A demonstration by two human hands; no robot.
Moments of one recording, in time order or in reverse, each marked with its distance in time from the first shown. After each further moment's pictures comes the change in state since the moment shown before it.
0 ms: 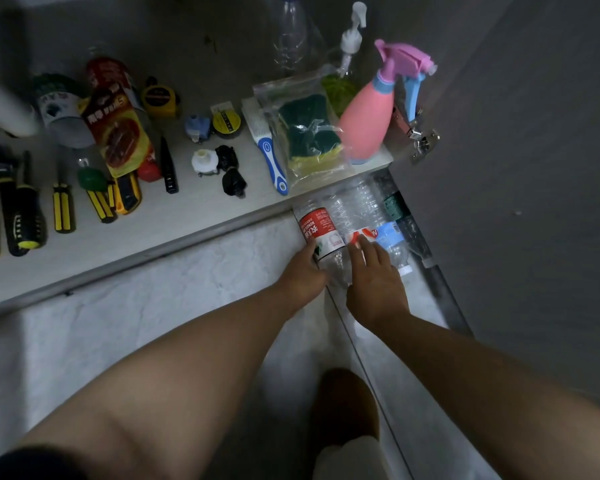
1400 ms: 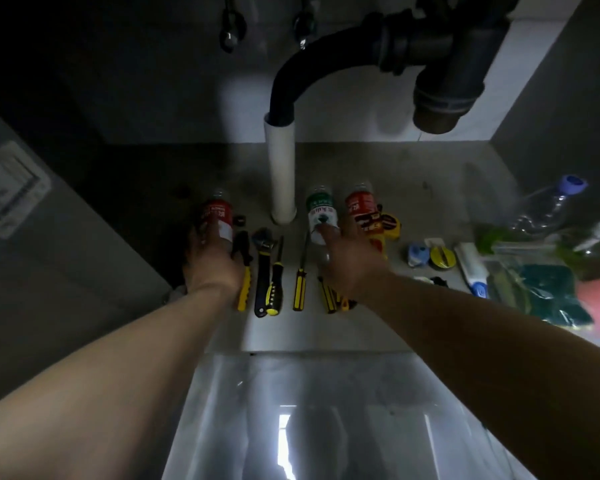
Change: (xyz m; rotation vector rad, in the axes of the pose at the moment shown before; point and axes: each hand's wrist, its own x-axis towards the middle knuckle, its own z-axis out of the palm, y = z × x) left_hand -0.092 -0.062 -0.436 0.385 1.153 -0.074; right_hand 0.126 -0.385 -0.129 0.020 0.124 -0.555
